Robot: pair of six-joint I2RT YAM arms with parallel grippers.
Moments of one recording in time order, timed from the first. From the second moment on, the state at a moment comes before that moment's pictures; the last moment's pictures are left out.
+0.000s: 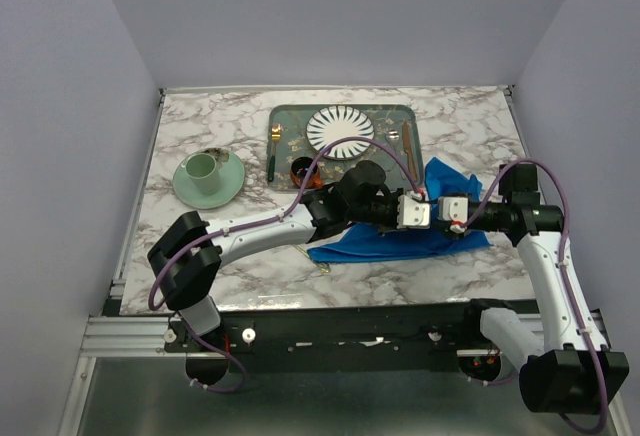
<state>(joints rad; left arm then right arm) -1.04 1.66 1.22 0.08 0.49 0.51 -0.05 0.93 0.86 -0.94 -1.07 -1.59</state>
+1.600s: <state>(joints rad) -0.55 1.33 0.89 -0.40 0.33 0.00 -0.08 0.88 1.24 -0.81 -0.88 -0.85</state>
